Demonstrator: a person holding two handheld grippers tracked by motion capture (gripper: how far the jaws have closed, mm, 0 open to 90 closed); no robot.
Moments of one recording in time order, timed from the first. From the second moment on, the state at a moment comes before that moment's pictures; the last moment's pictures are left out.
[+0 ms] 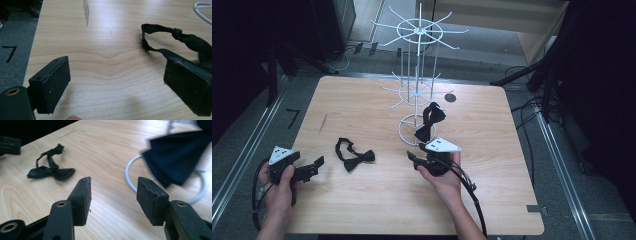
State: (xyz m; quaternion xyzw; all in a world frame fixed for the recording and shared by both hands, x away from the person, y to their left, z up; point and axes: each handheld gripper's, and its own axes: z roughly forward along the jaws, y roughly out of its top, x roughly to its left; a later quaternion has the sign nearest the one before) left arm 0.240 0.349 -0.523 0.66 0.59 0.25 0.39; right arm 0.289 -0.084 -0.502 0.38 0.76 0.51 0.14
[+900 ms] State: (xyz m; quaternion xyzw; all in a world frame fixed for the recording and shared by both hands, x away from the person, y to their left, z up) left arm 0.241 0.349 -0.523 0.66 0.59 0.25 0.39; right arm 0.289 -0.022 -0.503 0.35 0.79 0.49 0.10
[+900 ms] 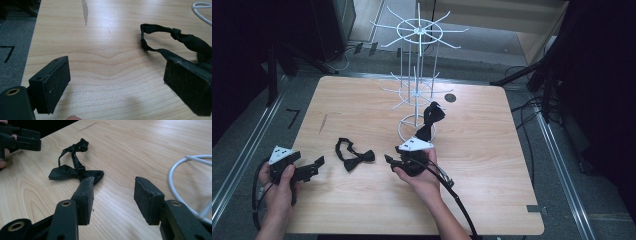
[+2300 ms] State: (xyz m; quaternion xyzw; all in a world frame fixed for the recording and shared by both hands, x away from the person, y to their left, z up) left arm 0.240 0.351 -0.523 0.65 0.59 0.24 0.40; right arm 0.299 0.053 -0.523 0.32 0.82 0.47 0.07
